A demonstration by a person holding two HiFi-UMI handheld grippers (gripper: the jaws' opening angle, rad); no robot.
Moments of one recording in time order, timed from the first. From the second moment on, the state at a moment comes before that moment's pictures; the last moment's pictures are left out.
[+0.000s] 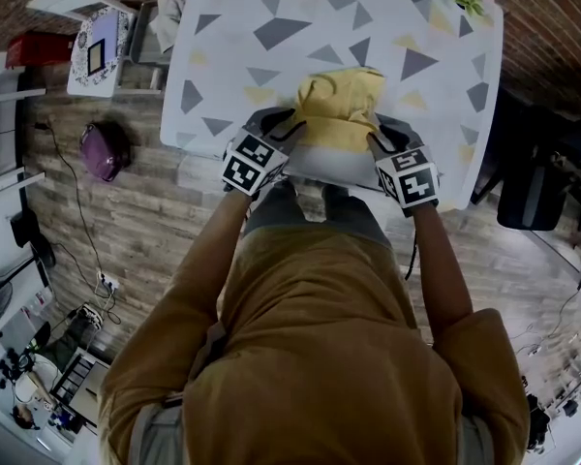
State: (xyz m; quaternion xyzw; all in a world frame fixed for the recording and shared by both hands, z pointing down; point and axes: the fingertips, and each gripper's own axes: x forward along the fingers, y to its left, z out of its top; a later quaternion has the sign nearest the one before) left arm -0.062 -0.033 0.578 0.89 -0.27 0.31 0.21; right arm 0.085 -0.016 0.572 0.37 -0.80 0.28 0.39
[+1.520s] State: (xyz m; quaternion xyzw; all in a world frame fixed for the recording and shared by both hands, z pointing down) left arm -0.058 -0.120 0.586 0.87 -0.29 0.38 0.08; right arm 0.104 -0.098 0.575 0.45 -0.77 0.17 0.43
